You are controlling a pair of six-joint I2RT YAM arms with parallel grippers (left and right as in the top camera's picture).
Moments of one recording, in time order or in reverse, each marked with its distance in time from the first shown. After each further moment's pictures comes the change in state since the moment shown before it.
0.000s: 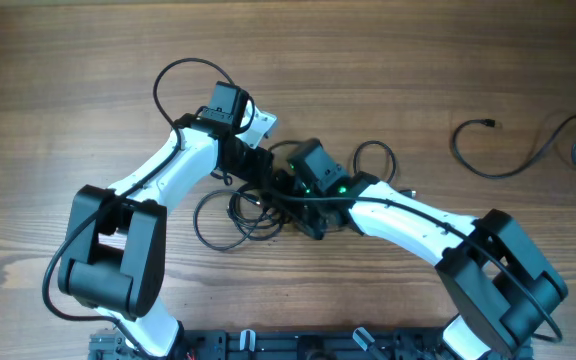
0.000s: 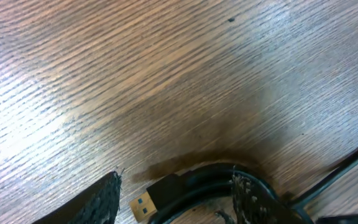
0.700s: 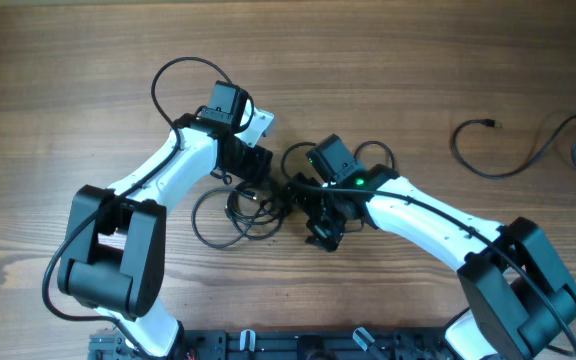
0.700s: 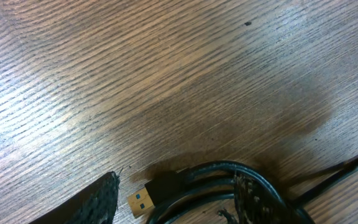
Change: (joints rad) left arm 0.003 0.000 0.000 0.008 -0.033 -0.016; right arm -0.074 -0.065 -0.006 -0.211 -0.163 0.095
